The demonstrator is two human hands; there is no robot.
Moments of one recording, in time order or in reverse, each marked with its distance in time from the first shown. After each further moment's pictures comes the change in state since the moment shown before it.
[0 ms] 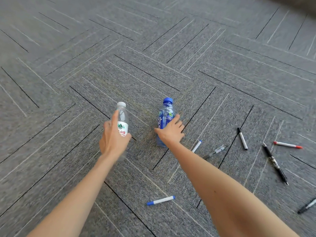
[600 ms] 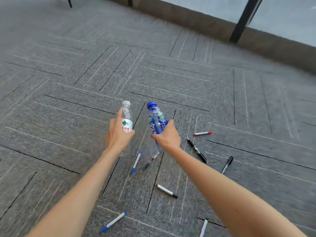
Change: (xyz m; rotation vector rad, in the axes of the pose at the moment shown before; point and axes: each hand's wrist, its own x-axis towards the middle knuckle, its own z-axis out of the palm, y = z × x) left_hand -0.042 0.236 0.039 -0.129 -0.237 0.340; right_hand -0.029 0.130 -0.202 0.228 0.278 0.087
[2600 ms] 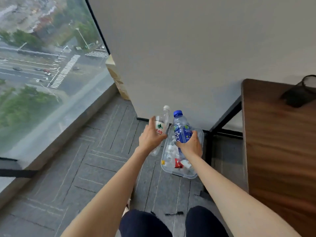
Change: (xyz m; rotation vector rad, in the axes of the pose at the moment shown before) left_hand -0.342 0.916 0.034 0.440 -1.267 1.277; right_hand -0.233 0.122 -0.793 0.742 1.062 1.351
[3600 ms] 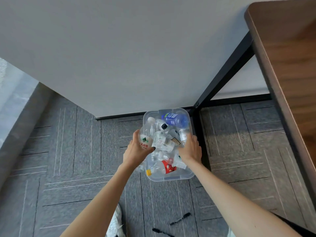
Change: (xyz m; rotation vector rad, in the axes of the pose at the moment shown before) left_hand 0.186 -0.117 0.193 0.141 -0.345 0.004; right_hand 0.188 0.160 0.117 -0.268 0.087 0.208
